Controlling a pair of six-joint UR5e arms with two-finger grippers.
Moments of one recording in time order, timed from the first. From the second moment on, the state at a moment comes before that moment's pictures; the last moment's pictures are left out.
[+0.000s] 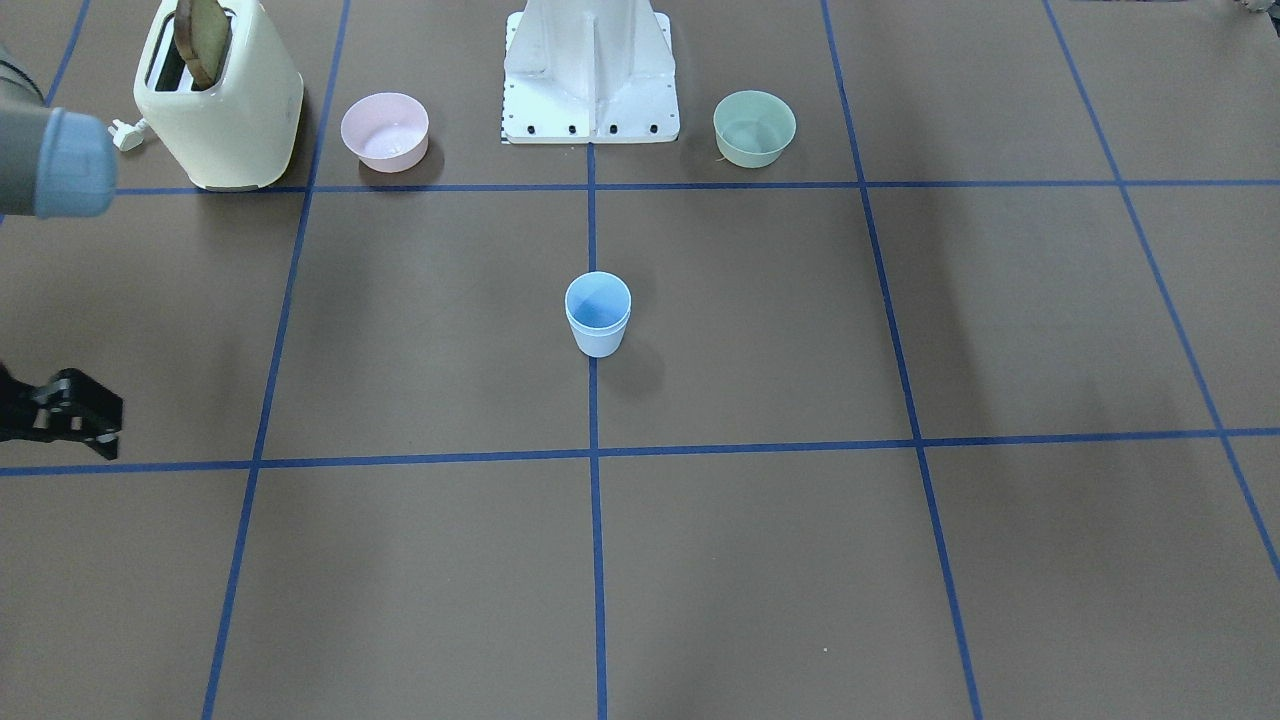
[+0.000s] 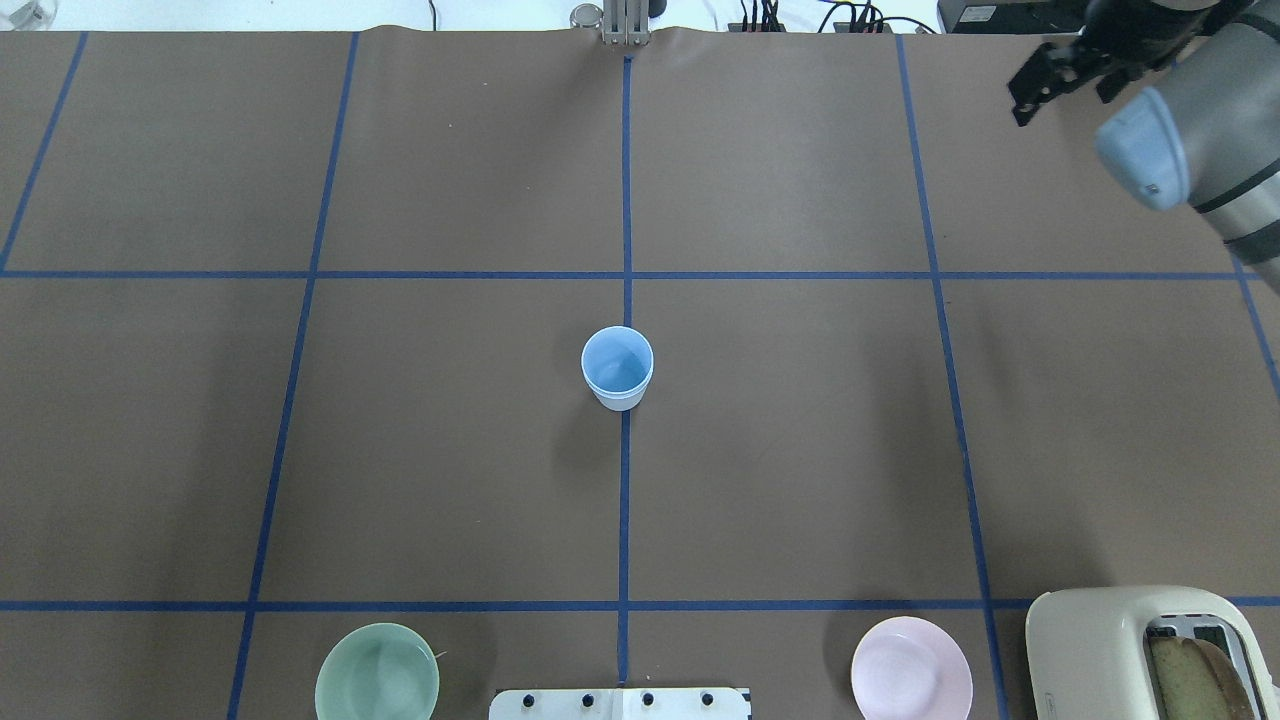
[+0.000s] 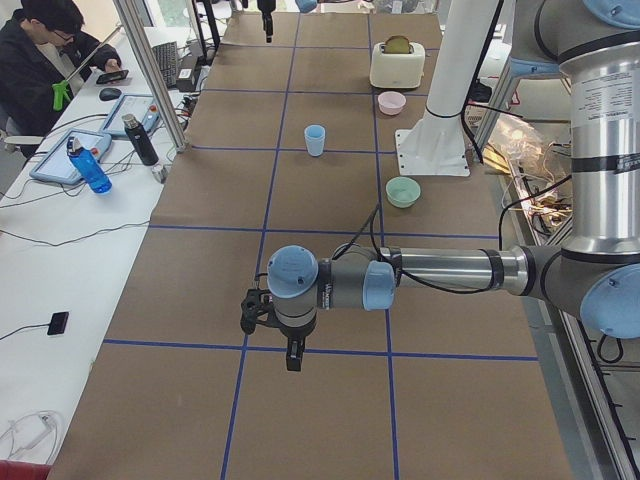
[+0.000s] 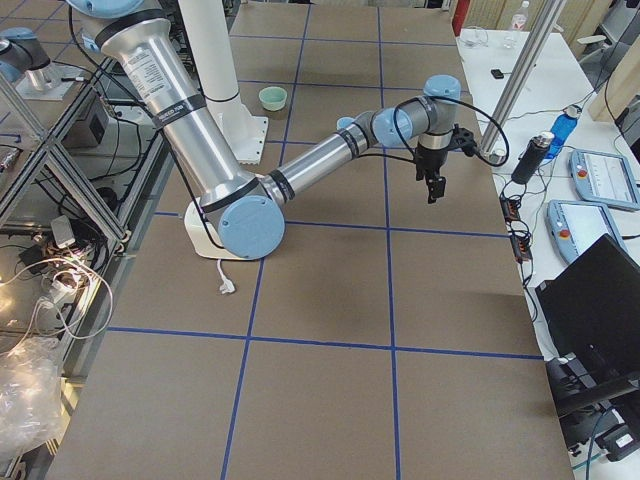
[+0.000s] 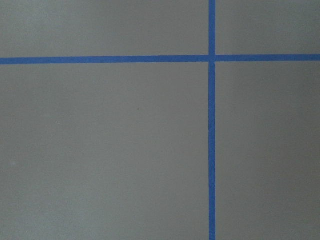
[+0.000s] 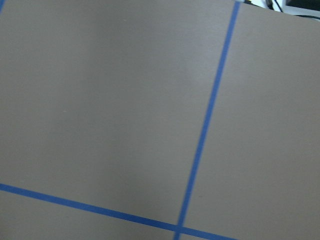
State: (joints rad) left arm -1.60 -1.44 -1.71 -1.58 -2.35 0.06; right arm 1.23 -1.09 1.59 -1.69 2.17 0.23
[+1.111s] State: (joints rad) left arm -1.60 -1.43 -1.72 -1.66 -2.35 0.06; right arm 1.53 -1.59 1.57 -1.46 2.19 0.09
